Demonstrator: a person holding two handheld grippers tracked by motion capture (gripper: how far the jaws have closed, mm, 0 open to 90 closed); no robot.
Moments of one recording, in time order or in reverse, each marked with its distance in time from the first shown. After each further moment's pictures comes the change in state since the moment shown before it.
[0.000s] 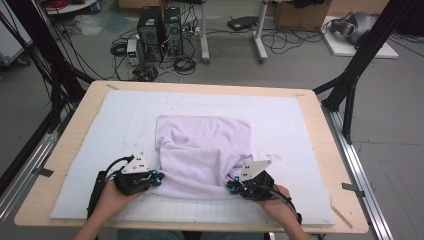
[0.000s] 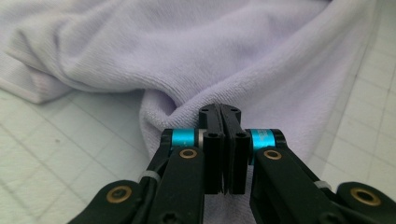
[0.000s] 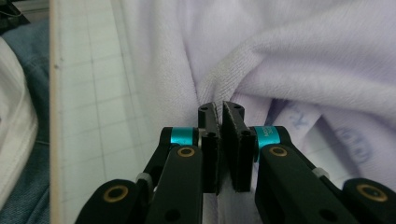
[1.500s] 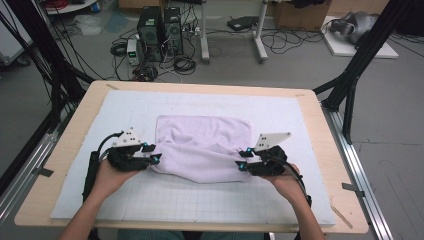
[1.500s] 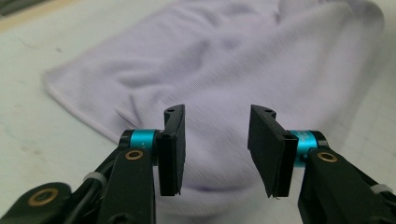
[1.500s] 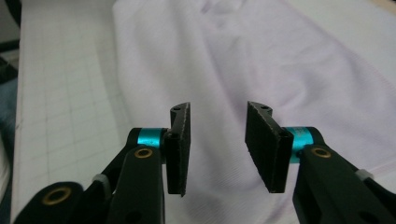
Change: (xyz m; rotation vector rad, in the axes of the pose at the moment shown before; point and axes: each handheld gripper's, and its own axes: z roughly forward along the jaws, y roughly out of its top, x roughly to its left) left arm 0.036 0.029 -0.007 -0.060 0.062 -0.069; right arm -0.054 0.017 -0.033 -0.100 -0.048 0.098
